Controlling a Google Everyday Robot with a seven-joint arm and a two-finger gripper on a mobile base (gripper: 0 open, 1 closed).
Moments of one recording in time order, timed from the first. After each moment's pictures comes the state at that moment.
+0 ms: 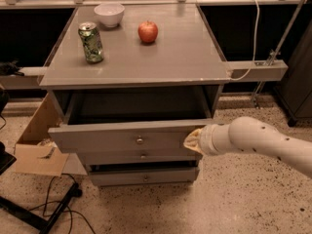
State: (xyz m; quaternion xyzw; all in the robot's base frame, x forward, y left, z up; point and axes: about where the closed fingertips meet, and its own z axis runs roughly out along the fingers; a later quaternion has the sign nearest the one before) arm 0.561 -0.124 0.606 -0.61 0.71 0.04 0.35
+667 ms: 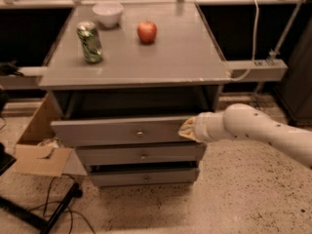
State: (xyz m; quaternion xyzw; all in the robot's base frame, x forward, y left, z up) arm 0.604 -0.112 0.623 -0.62 0.69 0.04 0.38
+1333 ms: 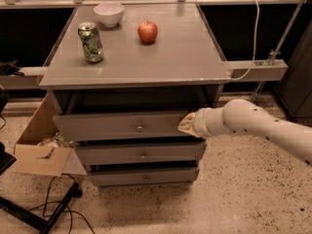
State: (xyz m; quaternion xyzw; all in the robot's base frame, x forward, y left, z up) arm 0.621 -0.107 0.627 -0.62 0.68 0.04 0.39
